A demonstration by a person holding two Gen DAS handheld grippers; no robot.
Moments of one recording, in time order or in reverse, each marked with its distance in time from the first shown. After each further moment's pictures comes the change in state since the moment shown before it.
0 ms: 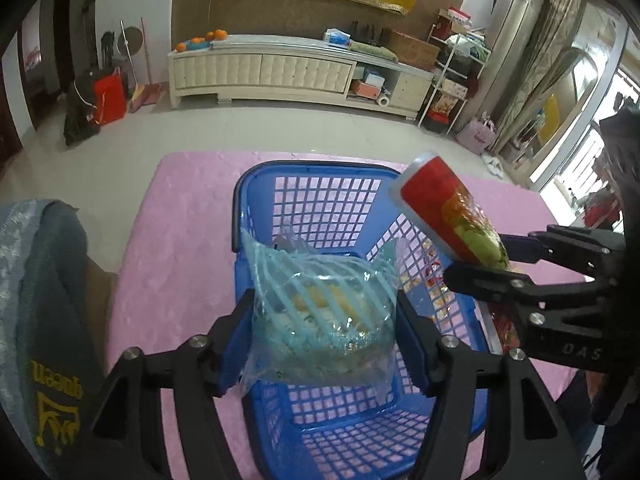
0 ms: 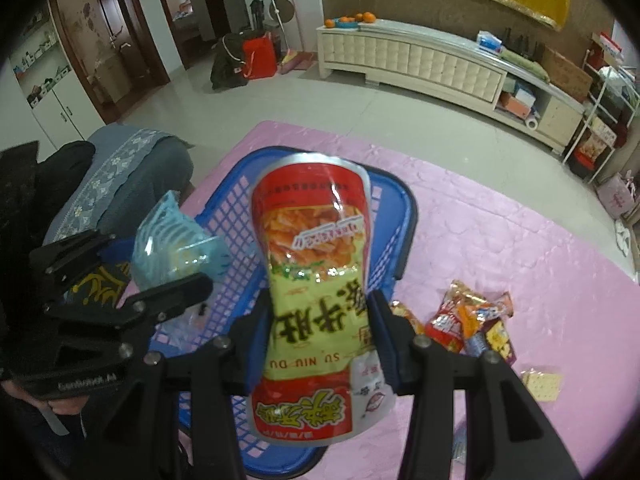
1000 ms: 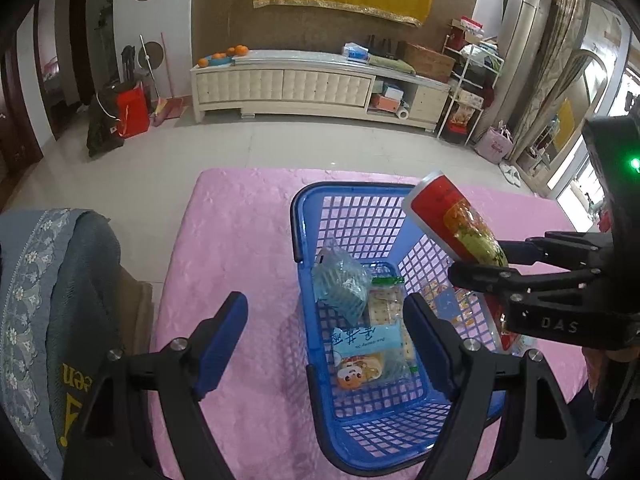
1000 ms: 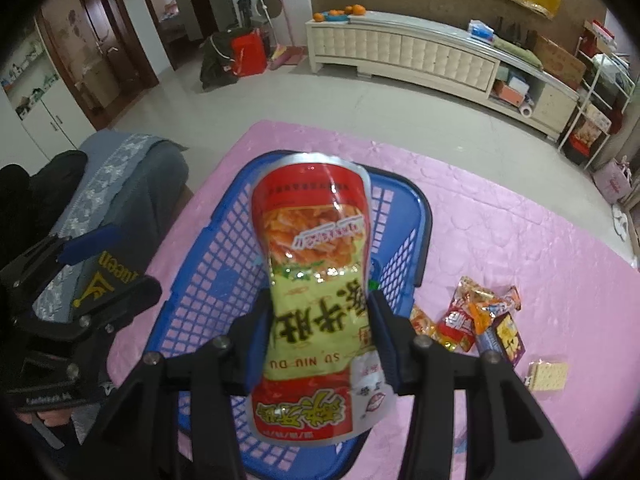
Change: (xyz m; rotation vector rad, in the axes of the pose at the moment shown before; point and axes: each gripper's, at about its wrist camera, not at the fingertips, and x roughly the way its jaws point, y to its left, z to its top) left arm -0.033 0.021 0.000 0.018 -0.038 0.099; right arm 0.018 0.012 0.016 0.057 0.040 -0.020
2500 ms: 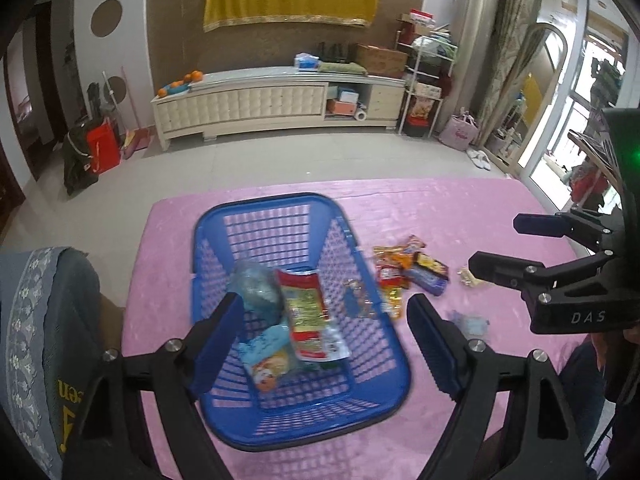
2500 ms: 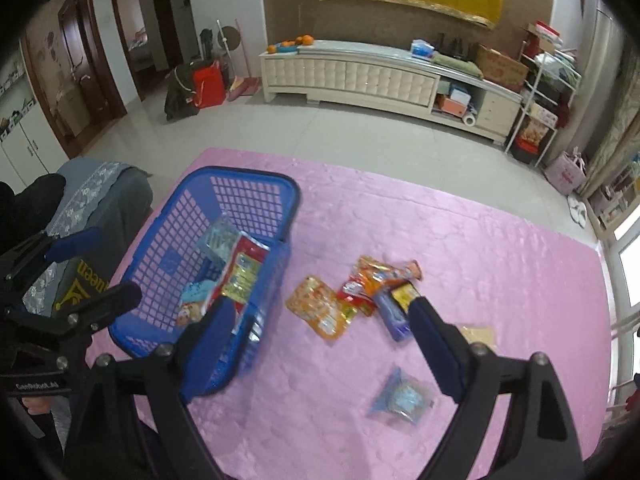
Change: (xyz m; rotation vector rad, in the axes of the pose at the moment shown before) left arm -0.042 -0.119 -0.001 0.129 -0.036 -0.060; right arm -0.095 -0.073 -0.053 0.056 -0.104 -0.111
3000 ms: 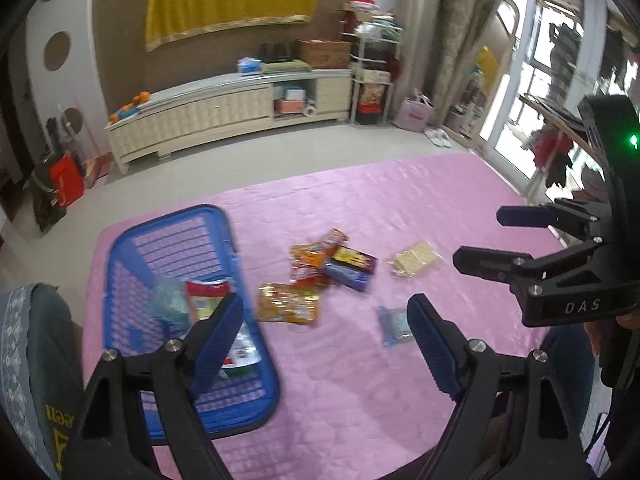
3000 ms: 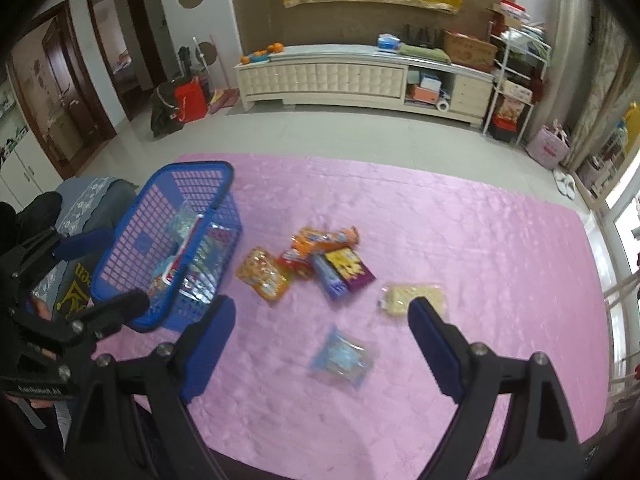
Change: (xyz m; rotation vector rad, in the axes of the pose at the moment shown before) left arm 0.014 -0.103 -0.005 0.141 0.014 -0.086; right arm -0.035 -0.089 -0.054 0.094 -0.025 0.000
